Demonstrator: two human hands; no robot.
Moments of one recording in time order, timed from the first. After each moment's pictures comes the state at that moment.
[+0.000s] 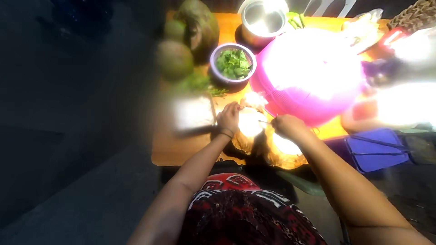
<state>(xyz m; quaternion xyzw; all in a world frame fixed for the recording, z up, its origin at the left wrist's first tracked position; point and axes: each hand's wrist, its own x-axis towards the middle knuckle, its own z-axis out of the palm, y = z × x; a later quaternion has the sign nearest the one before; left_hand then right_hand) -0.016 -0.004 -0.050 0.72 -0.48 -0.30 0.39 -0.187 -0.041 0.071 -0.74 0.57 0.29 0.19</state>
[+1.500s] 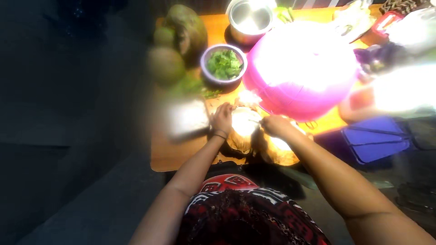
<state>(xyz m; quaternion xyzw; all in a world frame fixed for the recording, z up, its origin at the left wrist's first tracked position) -0.018 -0.004 -0.056 0.73 -0.50 -0.24 0.41 -0.195 -0.046 0.043 -0.76 0.55 0.26 0.22</state>
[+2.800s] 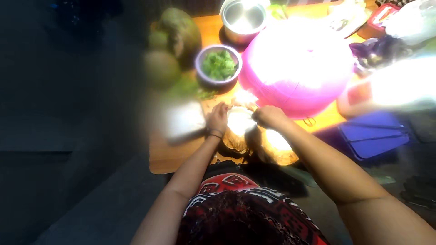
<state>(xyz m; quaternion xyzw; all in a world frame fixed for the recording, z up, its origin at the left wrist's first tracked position) -0.015 -0.010 -0.068 0.71 -0.52 -0.23 0.41 -0.180 -0.063 0.059 -0.78 0.52 0.28 0.21</state>
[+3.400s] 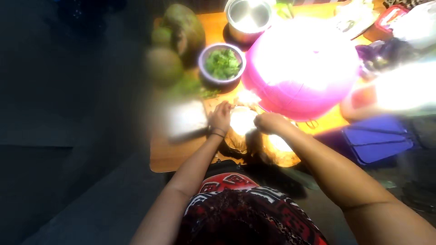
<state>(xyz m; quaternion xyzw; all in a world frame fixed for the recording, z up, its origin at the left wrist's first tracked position) -0.017 -0.013 -0.057 0.73 -0.51 -0.25 0.39 -0.174 -0.060 0.053 -0.77 0.50 0.34 0.22</state>
